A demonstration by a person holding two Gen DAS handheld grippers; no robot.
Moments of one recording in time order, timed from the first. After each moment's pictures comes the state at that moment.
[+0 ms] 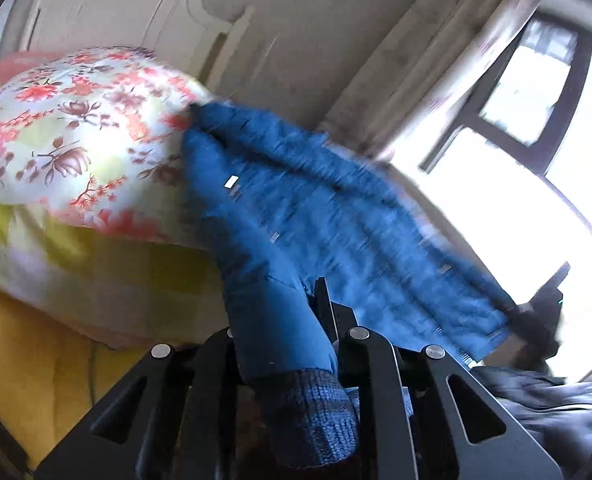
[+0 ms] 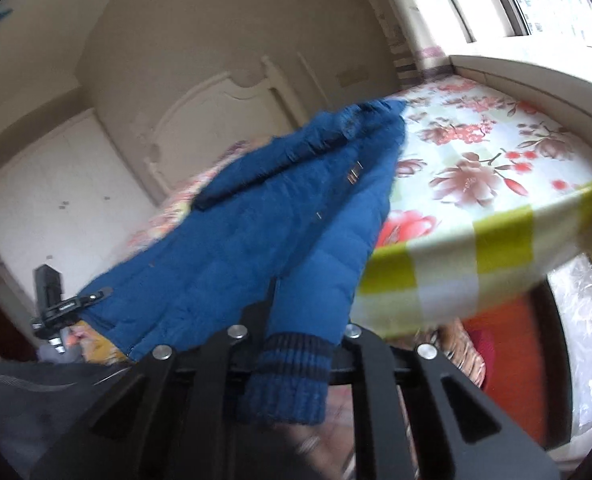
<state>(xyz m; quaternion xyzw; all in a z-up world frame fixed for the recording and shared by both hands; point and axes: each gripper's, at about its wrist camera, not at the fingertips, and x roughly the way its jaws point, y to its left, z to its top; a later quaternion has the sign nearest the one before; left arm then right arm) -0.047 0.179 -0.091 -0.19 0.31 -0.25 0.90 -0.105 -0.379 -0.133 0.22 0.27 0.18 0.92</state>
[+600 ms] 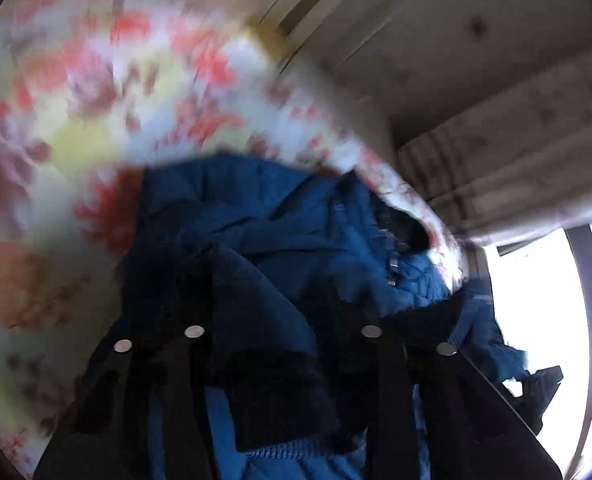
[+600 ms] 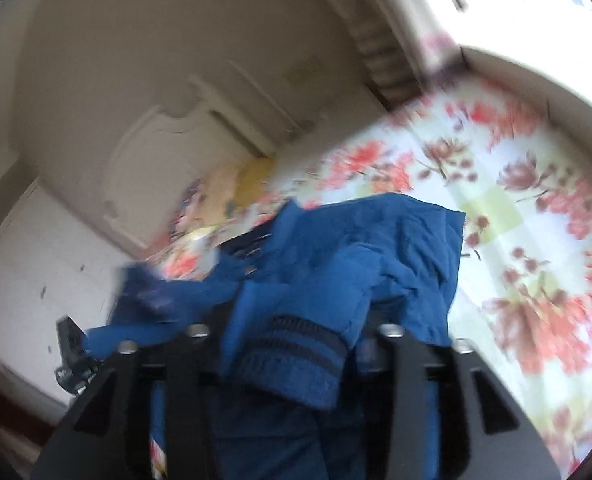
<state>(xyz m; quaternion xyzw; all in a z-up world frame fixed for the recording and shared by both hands) 0.359 0.140 -0.080 -0.32 0.49 -0.11 0.80 0.250 -0.421 -0.063 0.34 0.35 0.10 0.87</state>
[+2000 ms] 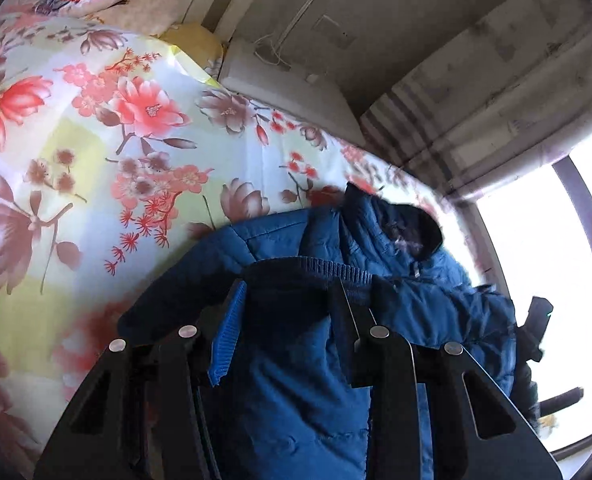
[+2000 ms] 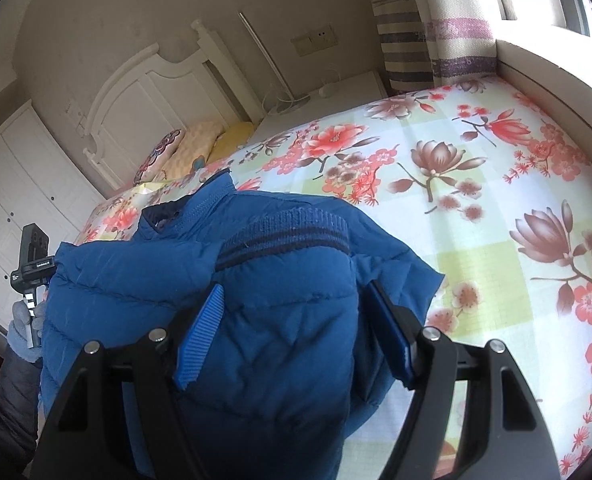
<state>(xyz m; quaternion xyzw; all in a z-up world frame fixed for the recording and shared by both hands) 0.424 0.155 -0.098 -0.21 0.47 -0.23 0.82 0.309 -0.447 -0.131 0.19 0.38 0.13 0.90</state>
